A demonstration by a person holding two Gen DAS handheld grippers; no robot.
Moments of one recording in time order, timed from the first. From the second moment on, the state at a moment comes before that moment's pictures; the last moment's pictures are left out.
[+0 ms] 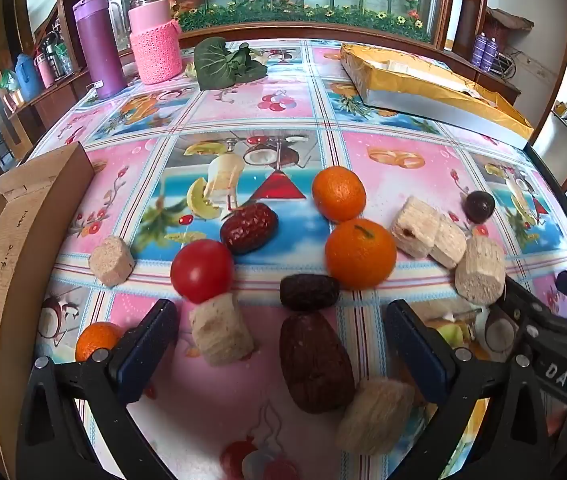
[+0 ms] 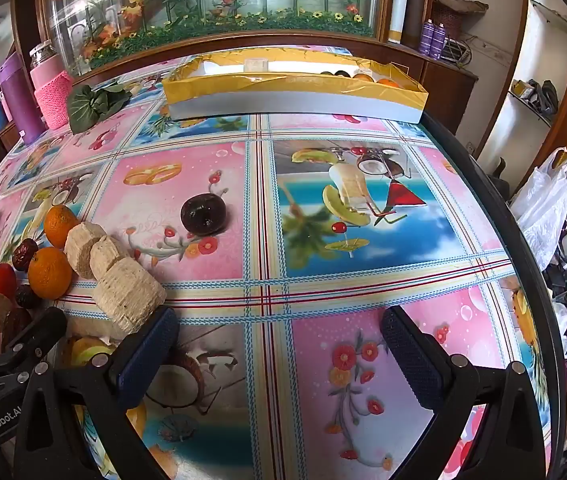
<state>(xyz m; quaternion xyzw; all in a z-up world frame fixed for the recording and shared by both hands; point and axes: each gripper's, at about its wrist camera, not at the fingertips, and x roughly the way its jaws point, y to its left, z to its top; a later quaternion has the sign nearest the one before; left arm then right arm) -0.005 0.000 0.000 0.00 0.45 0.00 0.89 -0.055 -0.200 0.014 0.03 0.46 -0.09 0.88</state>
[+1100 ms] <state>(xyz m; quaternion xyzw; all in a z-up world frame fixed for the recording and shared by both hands) -0.136 0.161 0.146 -0.02 0.26 0.07 0.96 -0.141 -0.133 0.127 0.06 0.30 -0.09 0.95</state>
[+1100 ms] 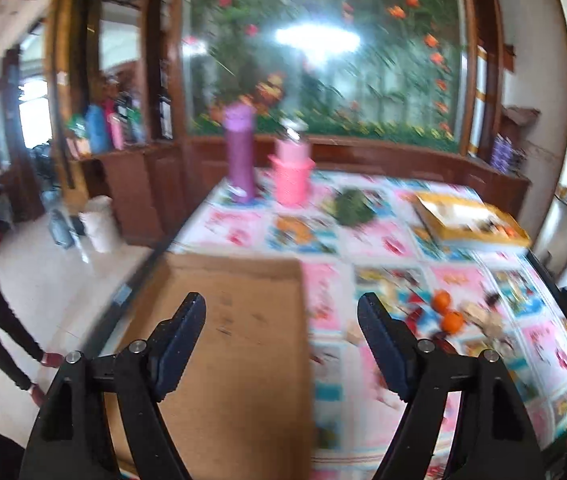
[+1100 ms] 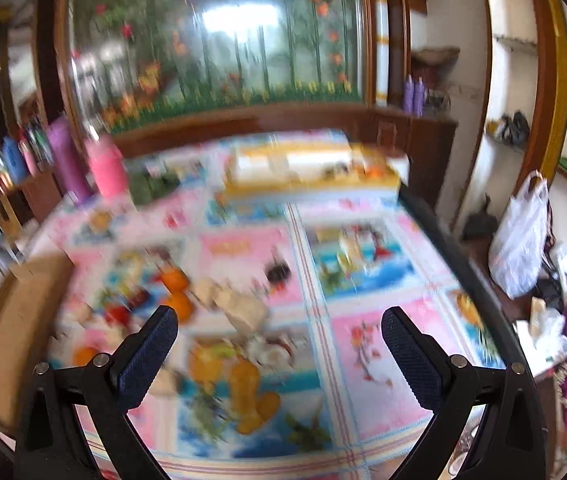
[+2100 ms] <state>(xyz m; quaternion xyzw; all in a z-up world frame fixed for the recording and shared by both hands) -0.077 0.068 0.029 -0.01 0.45 -0.11 0.89 -0.090 -0.069 0.023 0.08 0.45 0.13 0.88</state>
